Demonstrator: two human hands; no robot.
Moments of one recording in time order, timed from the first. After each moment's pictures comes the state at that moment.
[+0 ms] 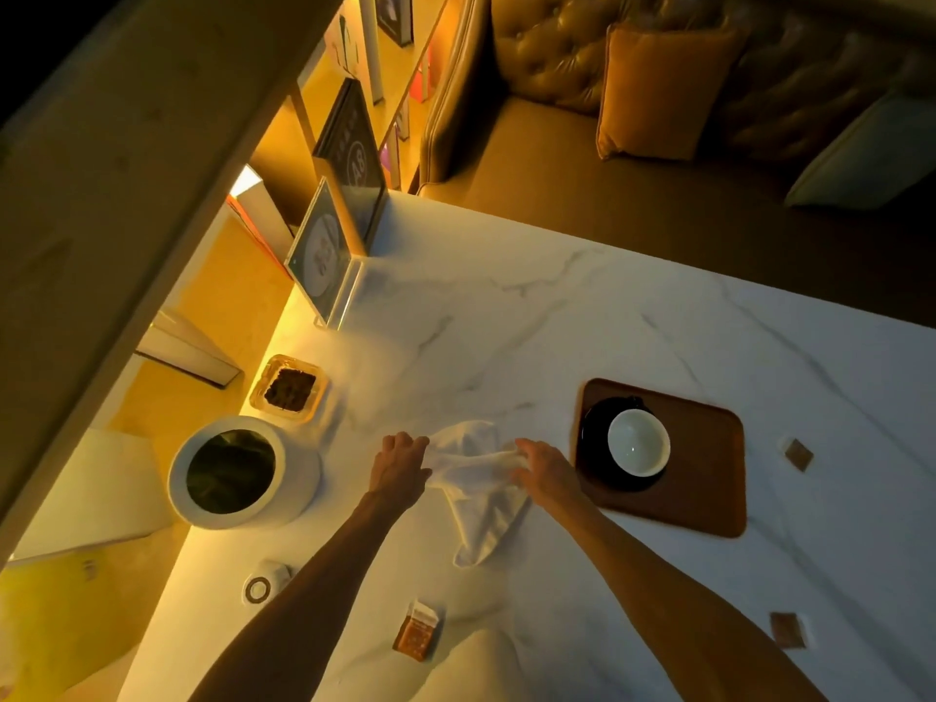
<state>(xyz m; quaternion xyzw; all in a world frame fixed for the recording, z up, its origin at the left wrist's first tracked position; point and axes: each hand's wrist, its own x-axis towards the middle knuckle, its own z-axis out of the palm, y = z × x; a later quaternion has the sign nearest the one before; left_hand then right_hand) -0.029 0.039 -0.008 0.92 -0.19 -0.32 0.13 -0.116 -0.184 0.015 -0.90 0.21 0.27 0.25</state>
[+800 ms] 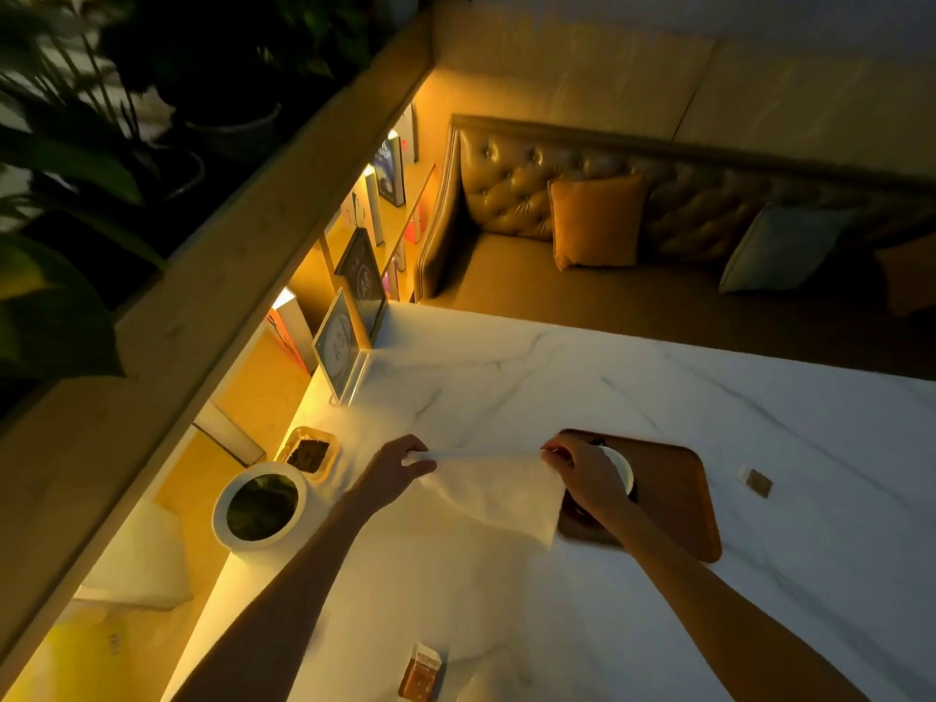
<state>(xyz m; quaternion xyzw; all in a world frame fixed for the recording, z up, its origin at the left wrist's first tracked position) -0.027 0.045 0.141 0.87 -0.18 -0.25 0.39 -0.160 -0.223 0.150 -0.92 0.21 0.01 0.33</state>
